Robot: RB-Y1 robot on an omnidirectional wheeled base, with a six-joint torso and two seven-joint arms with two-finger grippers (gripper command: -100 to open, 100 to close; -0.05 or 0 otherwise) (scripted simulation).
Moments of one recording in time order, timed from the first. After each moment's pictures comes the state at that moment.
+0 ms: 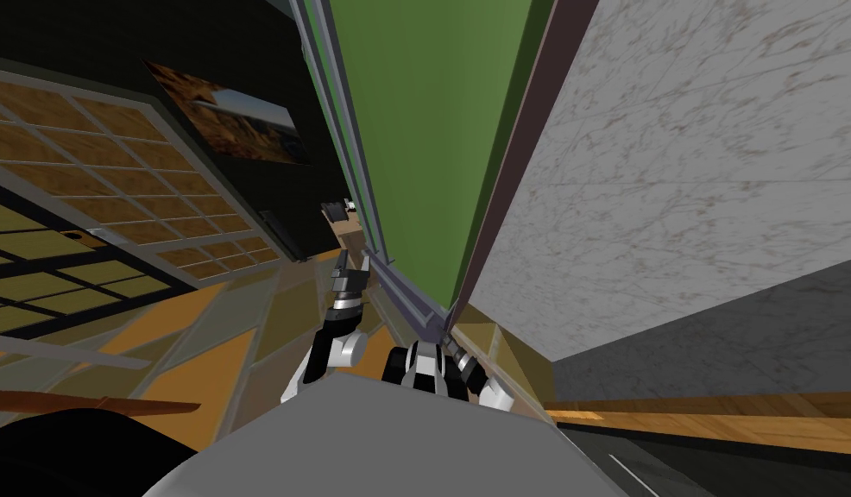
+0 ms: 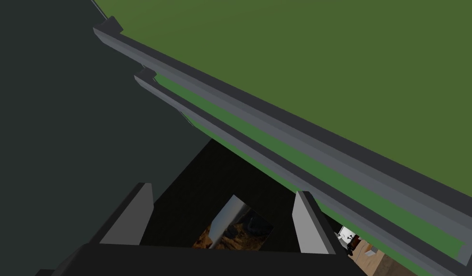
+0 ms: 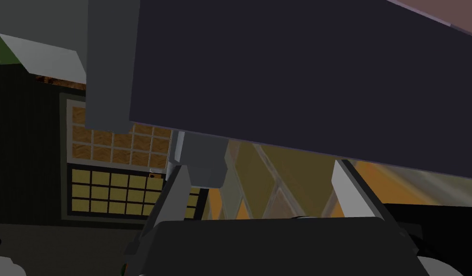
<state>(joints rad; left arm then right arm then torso) 0.51 0.00 -0.03 -2.24 0.10 -0.52 0.13 0.20 -0.04 0.06 -1.01 -2.08 0.89 -0.36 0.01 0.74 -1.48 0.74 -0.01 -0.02</state>
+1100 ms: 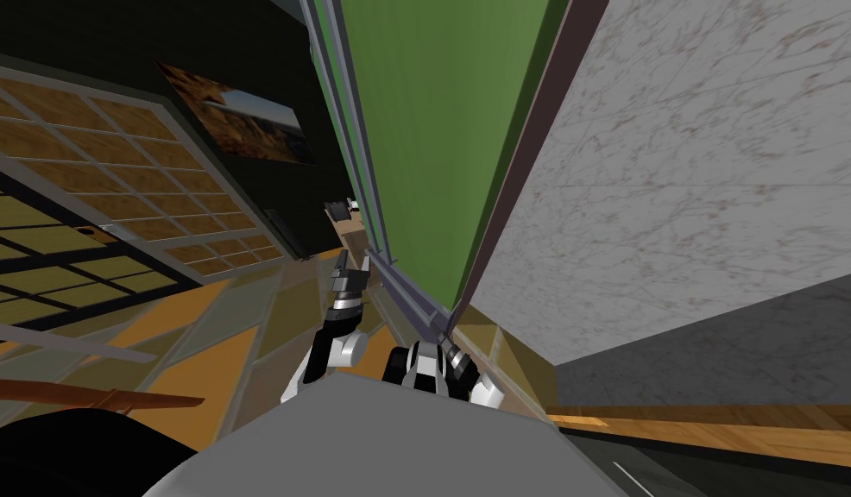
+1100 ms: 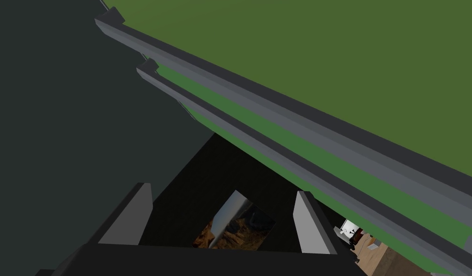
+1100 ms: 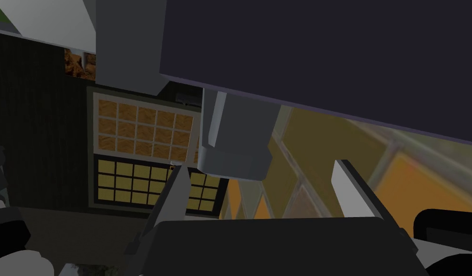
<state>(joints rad) 0.51 0.00 -0.03 -2.24 0.10 -0.52 0.13 0.18 0.01 0.07 -0.98 -2.10 0.93 -0.35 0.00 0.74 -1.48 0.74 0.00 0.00</state>
